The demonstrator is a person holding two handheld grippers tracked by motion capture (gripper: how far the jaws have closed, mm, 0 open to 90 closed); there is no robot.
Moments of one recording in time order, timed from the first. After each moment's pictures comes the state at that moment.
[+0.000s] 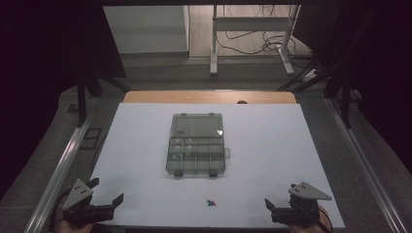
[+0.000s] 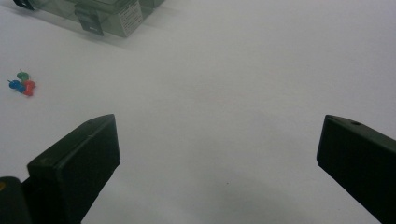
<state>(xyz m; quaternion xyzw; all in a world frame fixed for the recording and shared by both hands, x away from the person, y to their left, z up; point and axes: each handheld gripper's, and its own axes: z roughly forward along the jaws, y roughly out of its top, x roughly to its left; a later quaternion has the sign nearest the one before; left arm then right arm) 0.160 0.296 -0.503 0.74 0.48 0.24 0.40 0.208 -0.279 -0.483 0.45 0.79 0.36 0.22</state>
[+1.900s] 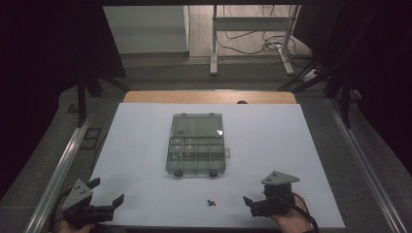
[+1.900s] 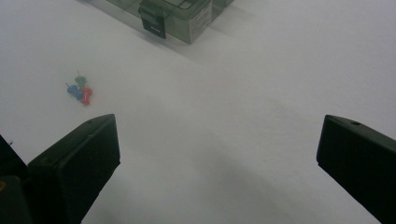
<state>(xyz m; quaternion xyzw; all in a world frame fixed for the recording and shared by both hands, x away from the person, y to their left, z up) 0.160 0.298 -0.504 0.75 0.47 0.23 0.41 0.235 -0.223 -0.479 0.39 0.84 0.33 0.15</state>
